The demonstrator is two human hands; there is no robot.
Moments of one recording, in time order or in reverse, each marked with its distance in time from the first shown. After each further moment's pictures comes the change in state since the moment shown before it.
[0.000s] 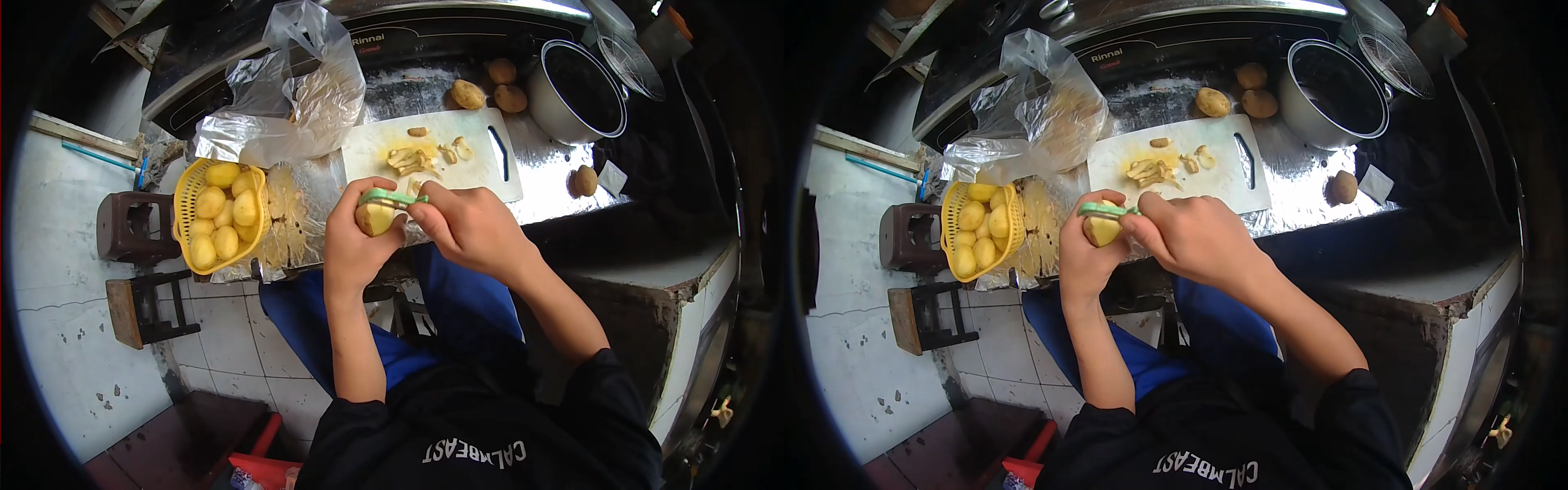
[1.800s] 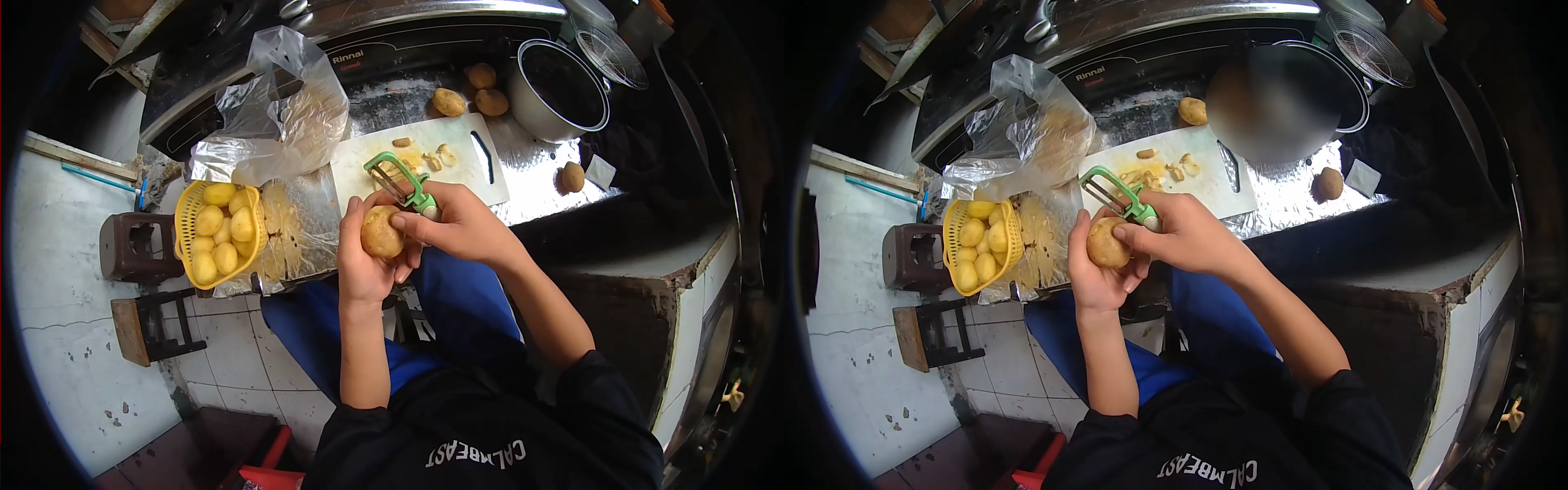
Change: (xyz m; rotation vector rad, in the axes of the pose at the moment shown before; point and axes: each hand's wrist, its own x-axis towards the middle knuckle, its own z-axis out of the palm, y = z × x) left_hand -0.006 0.001 0.023 -0.853 -0.195 -0.272; right_hand 0.001 0.005 -0.004 1.050 -0.211 0.472
